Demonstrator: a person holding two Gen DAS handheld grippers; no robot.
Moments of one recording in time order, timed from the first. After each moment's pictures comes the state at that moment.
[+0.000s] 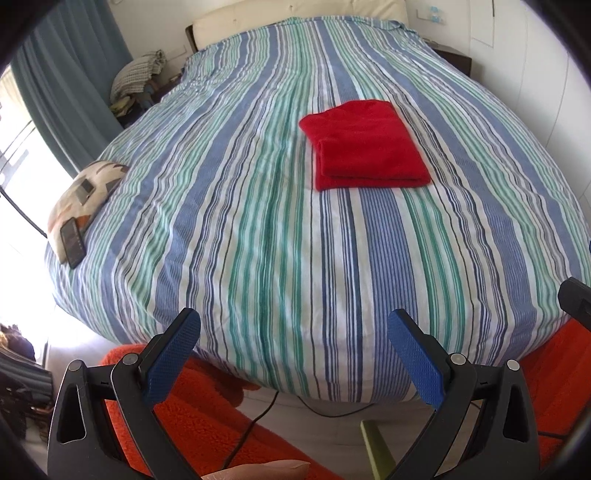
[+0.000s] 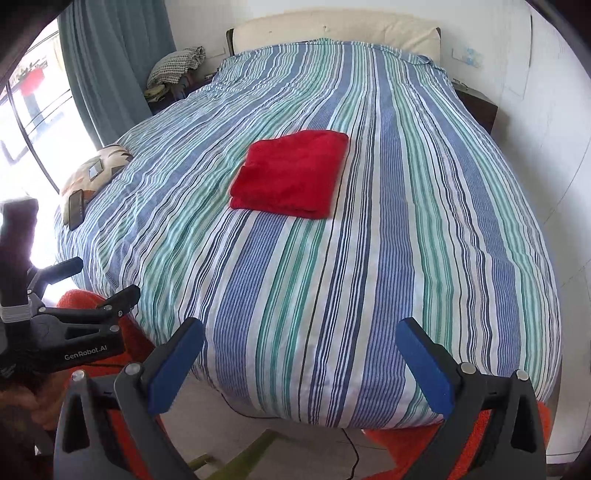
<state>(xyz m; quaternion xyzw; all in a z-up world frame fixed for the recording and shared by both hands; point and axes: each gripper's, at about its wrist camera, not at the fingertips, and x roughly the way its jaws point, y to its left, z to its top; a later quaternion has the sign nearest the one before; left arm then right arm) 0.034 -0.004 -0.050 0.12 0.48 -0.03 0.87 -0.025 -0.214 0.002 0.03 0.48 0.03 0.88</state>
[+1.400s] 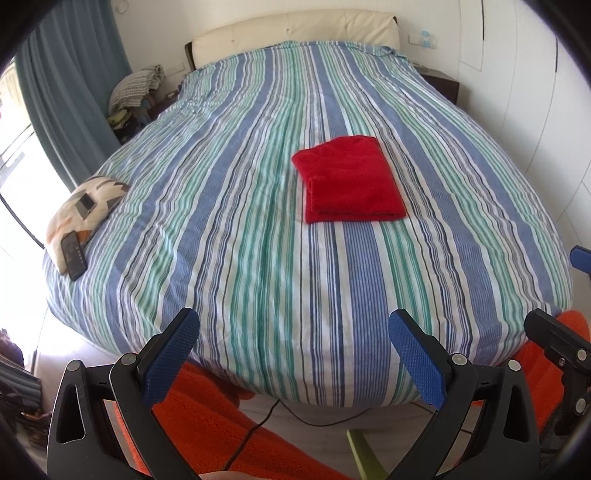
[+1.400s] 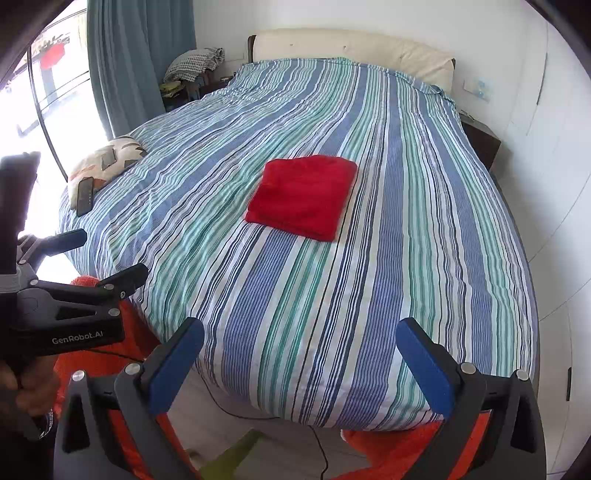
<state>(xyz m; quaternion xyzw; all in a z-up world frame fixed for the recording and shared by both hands) 0.018 0.002 0.006 0.10 0.45 -0.06 0.89 -0.044 -0.193 0.052 -0.02 0.46 0.04 0.89</state>
